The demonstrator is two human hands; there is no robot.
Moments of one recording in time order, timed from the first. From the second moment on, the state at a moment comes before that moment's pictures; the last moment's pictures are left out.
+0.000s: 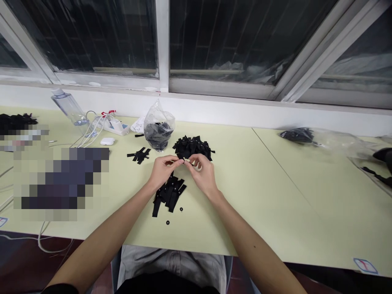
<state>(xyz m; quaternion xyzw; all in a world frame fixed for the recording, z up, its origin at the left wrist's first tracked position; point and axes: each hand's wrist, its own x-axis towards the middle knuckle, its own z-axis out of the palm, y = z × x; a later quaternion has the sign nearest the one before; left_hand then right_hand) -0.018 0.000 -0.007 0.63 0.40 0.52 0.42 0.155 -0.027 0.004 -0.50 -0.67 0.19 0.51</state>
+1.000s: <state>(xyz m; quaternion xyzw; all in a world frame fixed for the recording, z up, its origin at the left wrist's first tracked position) -0.018 0.001 -0.010 0.64 0.38 0.47 0.48 0.158 -0.028 0.002 -0.41 -0.79 0.05 0.45</state>
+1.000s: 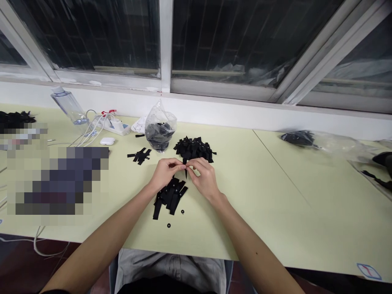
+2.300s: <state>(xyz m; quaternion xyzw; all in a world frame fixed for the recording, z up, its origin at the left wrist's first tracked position) -0.023 -0.006 0.000 0.72 0.37 0.45 0.39 0.166 -0.016 -0.002 -0.45 -0.66 0.38 0.47</state>
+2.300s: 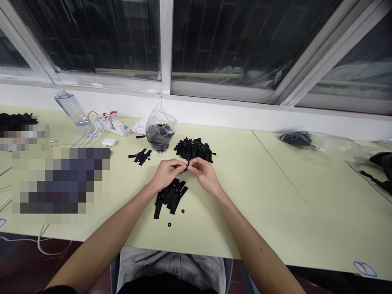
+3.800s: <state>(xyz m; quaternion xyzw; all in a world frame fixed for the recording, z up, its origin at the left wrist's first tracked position) -0.009 -0.005 -0.006 0.63 0.37 0.46 0.50 0.158 -0.028 0.000 -0.42 -0.82 0.04 0.39</state>
